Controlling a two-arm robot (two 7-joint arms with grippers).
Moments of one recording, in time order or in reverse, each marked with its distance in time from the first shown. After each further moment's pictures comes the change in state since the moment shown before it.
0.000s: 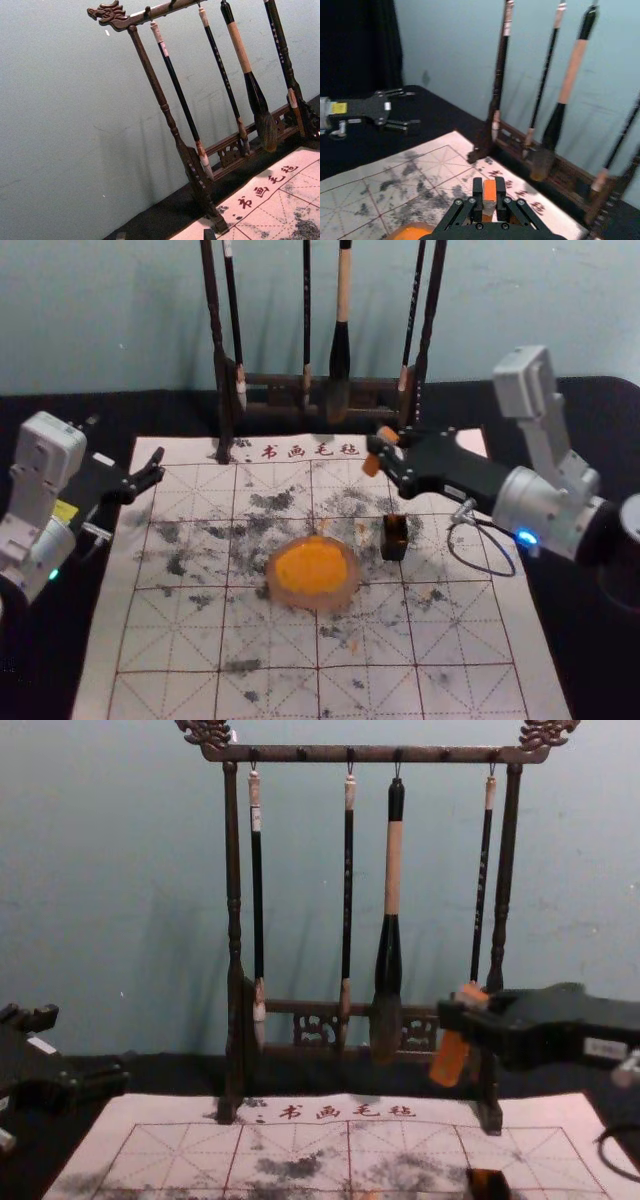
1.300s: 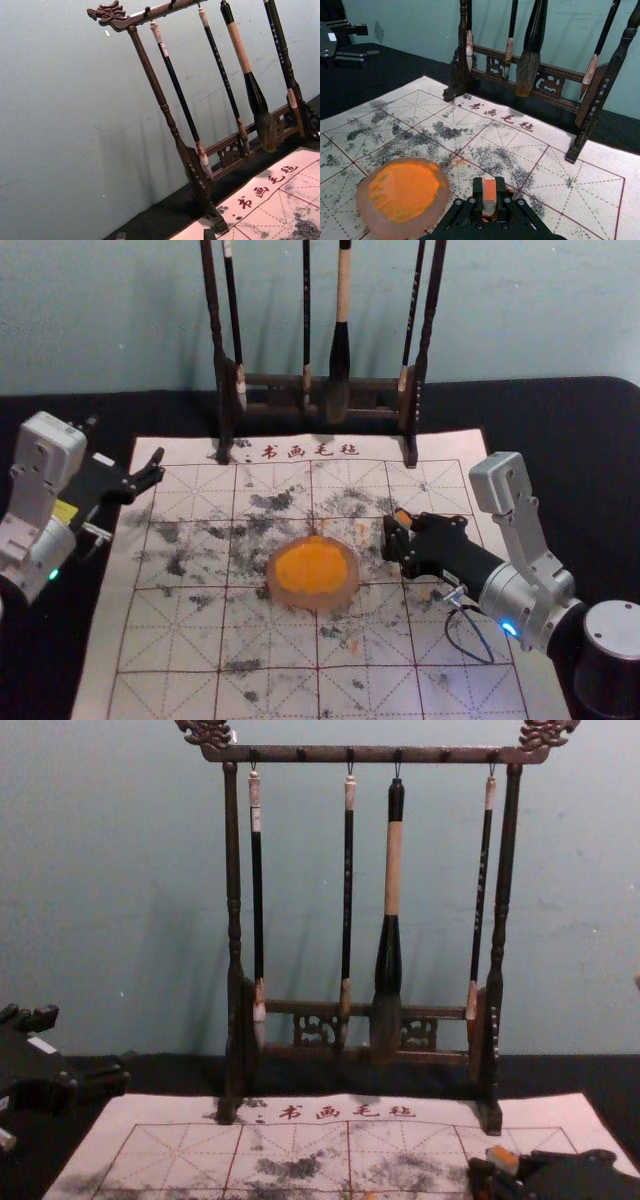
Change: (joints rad) left arm 0.000 0.000 0.000 0.000 0.000 0.000 0.000; right arm -0.185 -0.051 -0.013 0.017 -0.078 -0.012 -0.249
